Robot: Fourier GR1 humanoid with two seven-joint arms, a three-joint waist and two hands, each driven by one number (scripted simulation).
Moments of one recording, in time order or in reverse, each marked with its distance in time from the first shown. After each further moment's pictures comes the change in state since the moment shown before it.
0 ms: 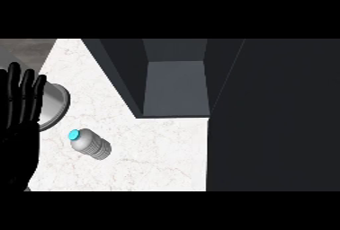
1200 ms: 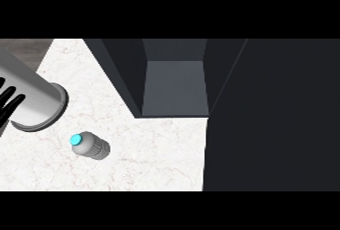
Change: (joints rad) left arm 0.055 0.350 0.326 0.279 0.748 -0.466 0.267; right arm 0.518 0.022 0.320 -0.364 -0.088 0.177 0.055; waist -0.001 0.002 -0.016
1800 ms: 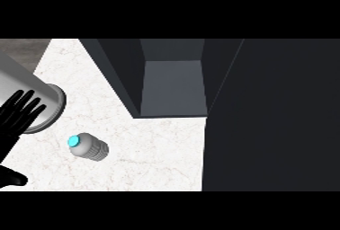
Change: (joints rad) left arm -0.025 -0.015 -0.018 0.285 -0.155 -0.118 -0.103; right arm 0.190 -0.040 0.075 -0.034 0.038 0.026 -0.120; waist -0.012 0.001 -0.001
